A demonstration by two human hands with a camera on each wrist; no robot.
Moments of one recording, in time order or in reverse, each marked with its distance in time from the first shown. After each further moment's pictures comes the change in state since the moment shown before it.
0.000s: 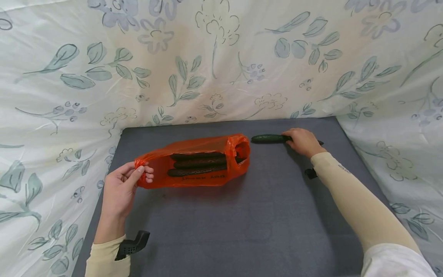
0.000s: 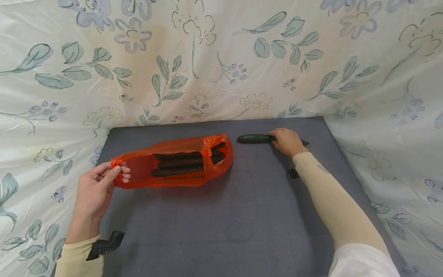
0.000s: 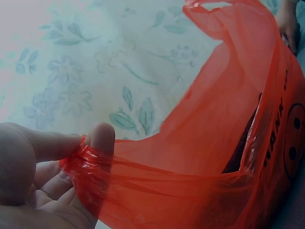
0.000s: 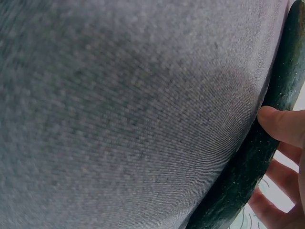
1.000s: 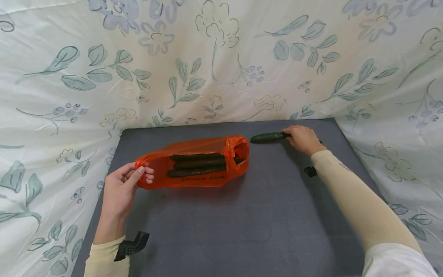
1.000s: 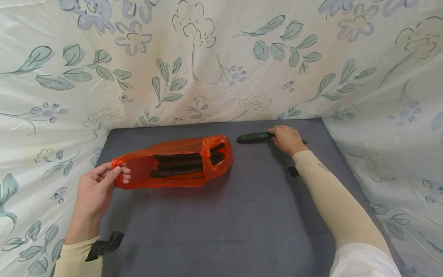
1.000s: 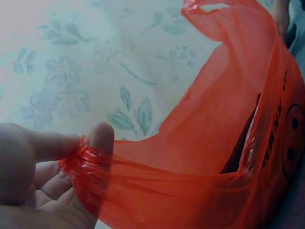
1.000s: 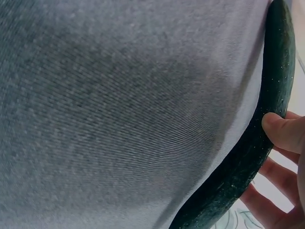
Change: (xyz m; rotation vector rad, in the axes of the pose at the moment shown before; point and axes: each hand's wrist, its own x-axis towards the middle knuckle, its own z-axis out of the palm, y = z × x) left_hand 0.000 0.001 0.001 -0.033 -0.038 0.032; right_hand 0.000 -0.007 -0.018 -0.017 0.025 0.034
